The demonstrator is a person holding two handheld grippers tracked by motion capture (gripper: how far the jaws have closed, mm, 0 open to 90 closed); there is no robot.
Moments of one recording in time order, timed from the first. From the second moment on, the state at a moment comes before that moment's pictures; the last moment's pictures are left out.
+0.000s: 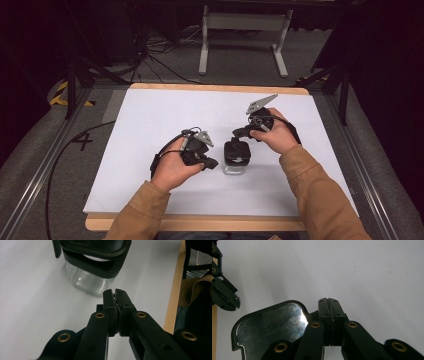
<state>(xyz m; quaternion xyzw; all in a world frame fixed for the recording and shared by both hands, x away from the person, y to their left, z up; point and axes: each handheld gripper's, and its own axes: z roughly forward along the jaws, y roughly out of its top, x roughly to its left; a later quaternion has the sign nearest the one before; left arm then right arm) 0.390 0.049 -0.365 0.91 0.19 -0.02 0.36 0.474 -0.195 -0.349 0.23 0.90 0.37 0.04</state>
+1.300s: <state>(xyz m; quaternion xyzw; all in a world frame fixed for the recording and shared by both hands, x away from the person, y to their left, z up) 0.393 0.026 -0.369 0.88 0.21 0.00 0.43 0.382 -0.245 -0.351 0.22 0.89 0.39 0.06</state>
